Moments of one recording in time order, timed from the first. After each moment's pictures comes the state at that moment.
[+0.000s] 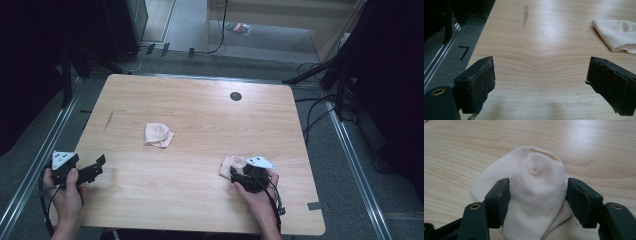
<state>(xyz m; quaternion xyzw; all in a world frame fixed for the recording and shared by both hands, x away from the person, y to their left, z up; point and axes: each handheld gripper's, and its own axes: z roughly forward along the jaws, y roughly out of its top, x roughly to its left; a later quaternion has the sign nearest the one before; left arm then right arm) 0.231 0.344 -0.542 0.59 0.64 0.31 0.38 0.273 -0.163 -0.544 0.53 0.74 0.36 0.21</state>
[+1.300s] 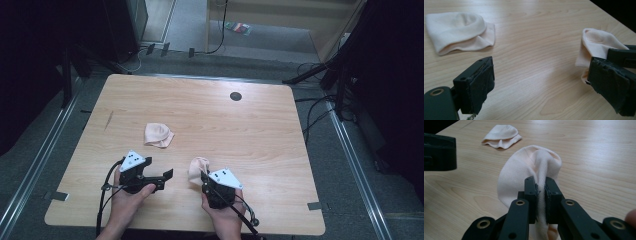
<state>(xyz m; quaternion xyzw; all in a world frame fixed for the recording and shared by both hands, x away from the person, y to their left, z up) 0.231 0.181 -0.513 0.72 0.50 0.15 0.47 0.213 -0.068 -0.515 0.49 0.72 0.44 0.21</state>
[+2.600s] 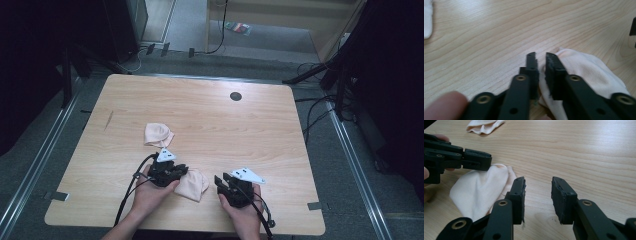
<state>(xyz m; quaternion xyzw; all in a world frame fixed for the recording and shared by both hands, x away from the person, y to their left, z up) 0.272 0.127 -0.545 0.79 0.46 0.09 0.40 0.227 -0.122 -0.529 0.52 0.73 0.42 0.14</state>
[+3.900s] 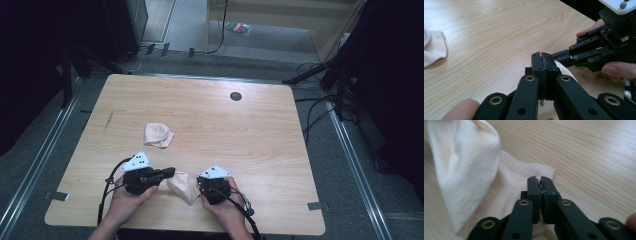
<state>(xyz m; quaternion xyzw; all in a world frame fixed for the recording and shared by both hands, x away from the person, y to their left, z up) 0.238 0.184 -0.515 0.77 0.37 0.07 0.52 0.240 -0.064 -0.546 0.41 0.82 0.37 0.14</state>
